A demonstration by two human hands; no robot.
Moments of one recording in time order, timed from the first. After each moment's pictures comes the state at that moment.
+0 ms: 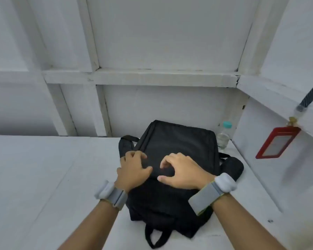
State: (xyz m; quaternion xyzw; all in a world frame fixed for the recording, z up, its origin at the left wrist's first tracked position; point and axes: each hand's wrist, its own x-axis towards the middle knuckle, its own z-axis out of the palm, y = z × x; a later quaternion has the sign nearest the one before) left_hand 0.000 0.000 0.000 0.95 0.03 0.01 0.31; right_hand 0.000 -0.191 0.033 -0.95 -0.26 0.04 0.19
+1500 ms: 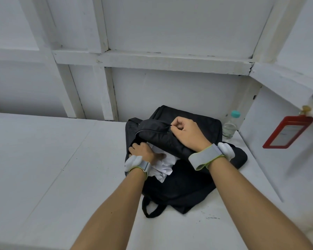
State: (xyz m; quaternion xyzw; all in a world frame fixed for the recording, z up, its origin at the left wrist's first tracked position) left_hand 0.040 -0.036 -0.043 0.94 0.27 -0.05 0.22; right_hand 0.036 -0.178 0.053 -0.89 -0.16 -0.06 0.42
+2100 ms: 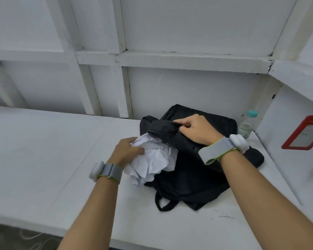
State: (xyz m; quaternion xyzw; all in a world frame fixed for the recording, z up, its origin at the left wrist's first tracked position) left_hand -0.033 0.068 0.004 0.84 0.14 -0.01 0.53; right_hand 0.030 -0.171 0.074 -0.92 -0.23 0.02 0.33
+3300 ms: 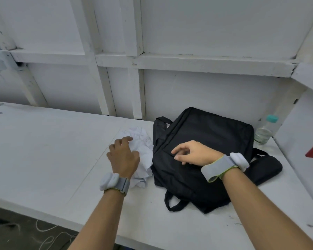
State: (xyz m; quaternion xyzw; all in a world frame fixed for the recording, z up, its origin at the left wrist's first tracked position) left_hand -0.048 0.096 -0.035 0.90 0.24 0.26 0.25; right_hand 0.022 -0.137 0.019 -0.88 -0.27 0.23 0.31
